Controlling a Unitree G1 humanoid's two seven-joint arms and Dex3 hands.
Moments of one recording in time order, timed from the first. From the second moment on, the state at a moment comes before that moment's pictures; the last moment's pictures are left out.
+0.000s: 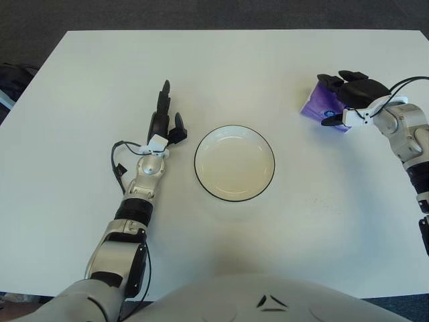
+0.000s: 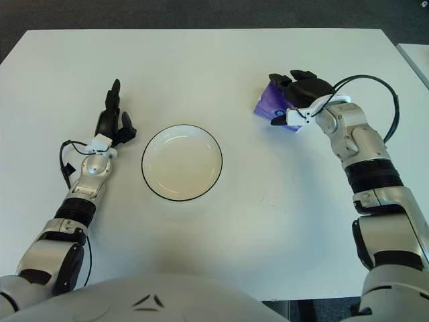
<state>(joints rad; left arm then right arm) -0.37 0.17 -0.01 0.62 0.17 -0.53 0.14 -0.64 -0.82 0.25 0.42 -0.76 -0.23 0.26</state>
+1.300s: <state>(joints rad) -0.39 0.18 0.00 0.66 0.17 -0.55 0.14 -0.59 -0.85 0.16 0.32 -0.70 -0.19 0.25</state>
